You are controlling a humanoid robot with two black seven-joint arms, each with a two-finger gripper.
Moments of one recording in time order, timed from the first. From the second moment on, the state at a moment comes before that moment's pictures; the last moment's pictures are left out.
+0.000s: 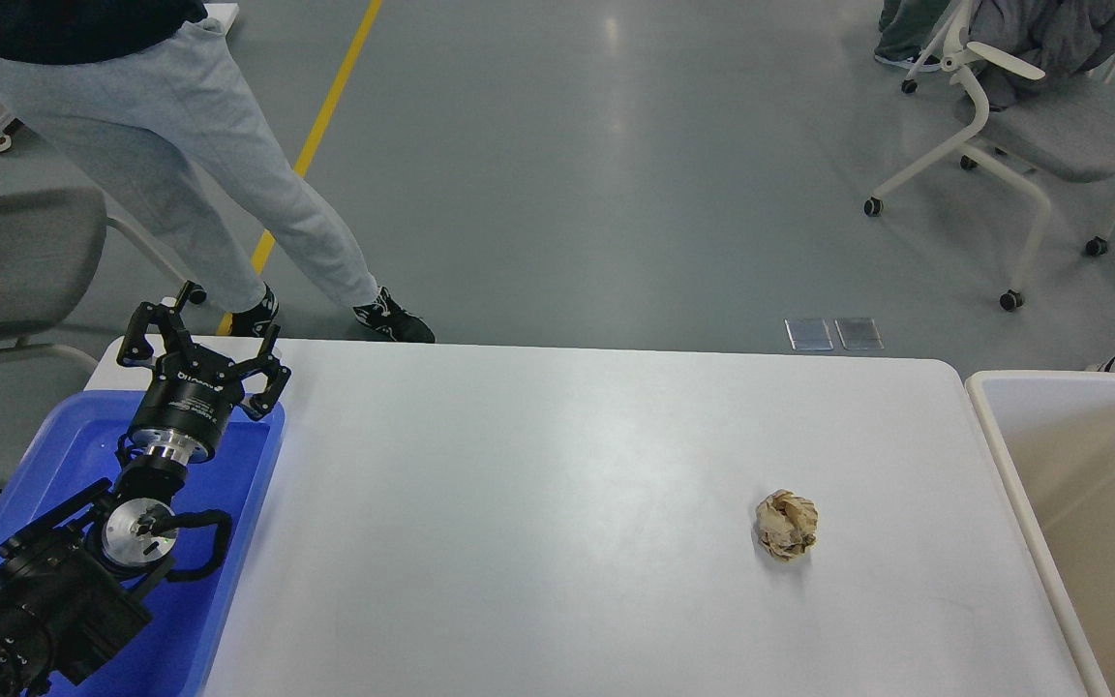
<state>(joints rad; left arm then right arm) -0.58 0.34 -0.75 -0.45 -0.16 -0.63 -0.53 0.48 -0.49 0.33 -0.04 -0.23 -0.01 0.25</state>
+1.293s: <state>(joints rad) -0.58 0.34 -0.75 -0.45 -0.16 -0.63 -0.53 0.19 -0.41 1.45 0.94 -0.43 0.18 0.31</state>
